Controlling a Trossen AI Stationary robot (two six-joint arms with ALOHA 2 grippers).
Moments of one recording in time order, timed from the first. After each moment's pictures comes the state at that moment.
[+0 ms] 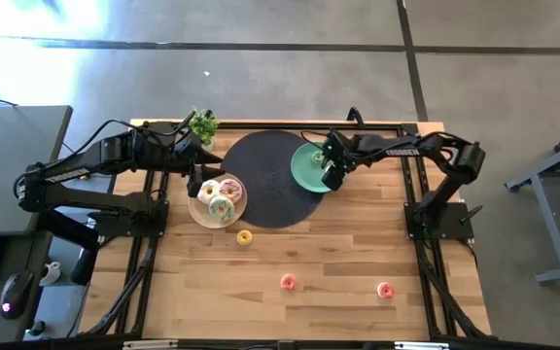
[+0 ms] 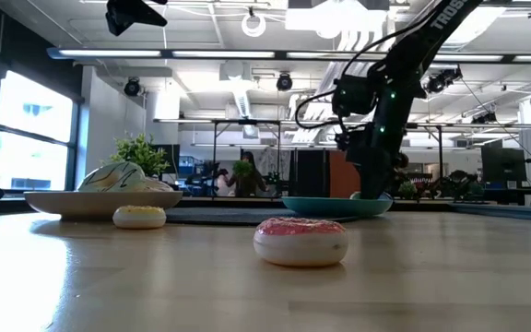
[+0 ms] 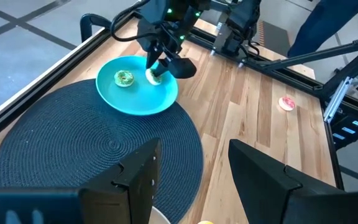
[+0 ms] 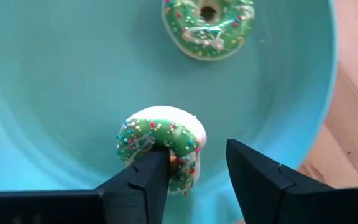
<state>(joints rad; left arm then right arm) 0.22 0.84 1.06 -0.70 0.04 -0.27 -0.52 1.68 0.92 -0.47 0.08 0.10</state>
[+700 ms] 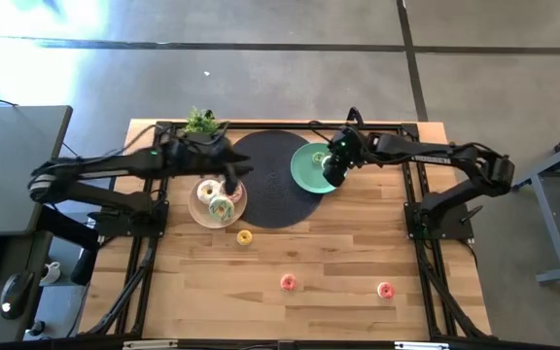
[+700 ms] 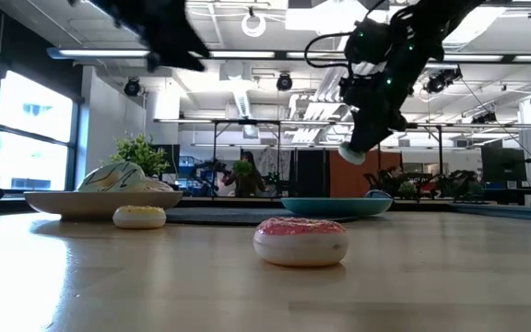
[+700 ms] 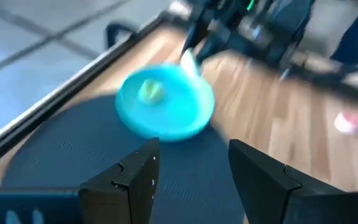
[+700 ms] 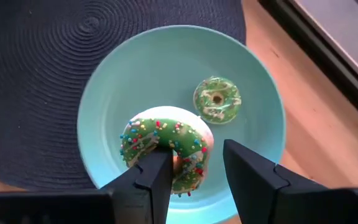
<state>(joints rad) 0.22 1.04 0.88 -0.28 -0.08 -0.24 -0.46 1.42 0.92 -0.47 0.09 0.15</state>
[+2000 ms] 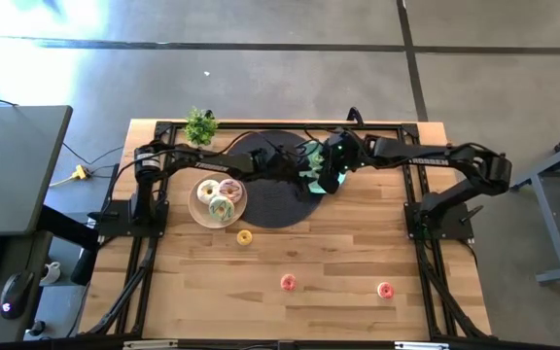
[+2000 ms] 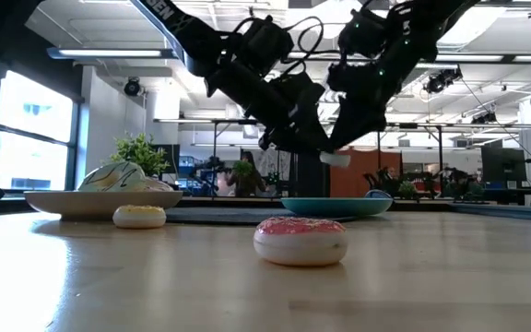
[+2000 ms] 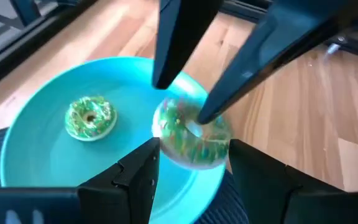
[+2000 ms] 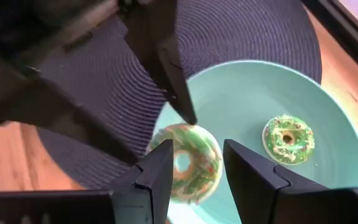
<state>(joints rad) 0.22 1.95 1.30 0.11 -0.02 -0.15 -0.40 1.44 0.93 -0.35 -0.07 0.11</state>
